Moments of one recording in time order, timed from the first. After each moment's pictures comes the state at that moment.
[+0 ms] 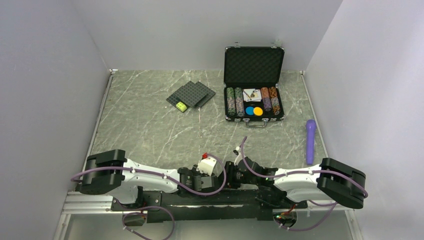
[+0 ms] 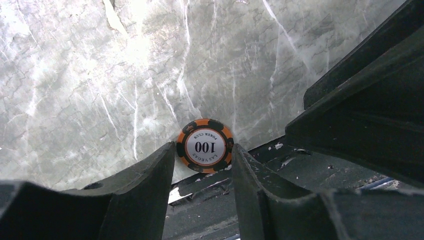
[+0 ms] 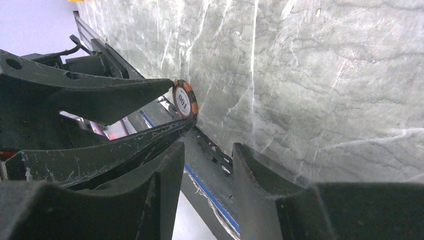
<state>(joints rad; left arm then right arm) -1.51 1.48 0.74 -0.49 -0.48 -0.99 1.13 1.14 0.12 0.43 -0.11 1.26</state>
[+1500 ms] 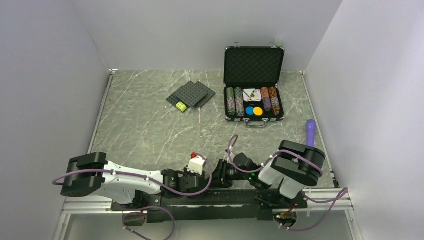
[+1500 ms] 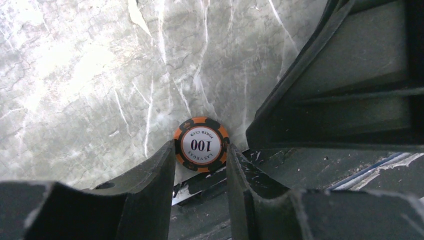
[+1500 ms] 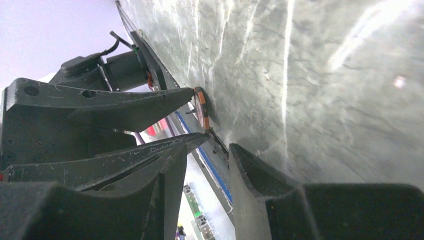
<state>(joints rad) -1.50 1.28 0.54 -0.33 -0.49 -1.03 1.05 1.64 0.16 0.98 -0.37 1.41</state>
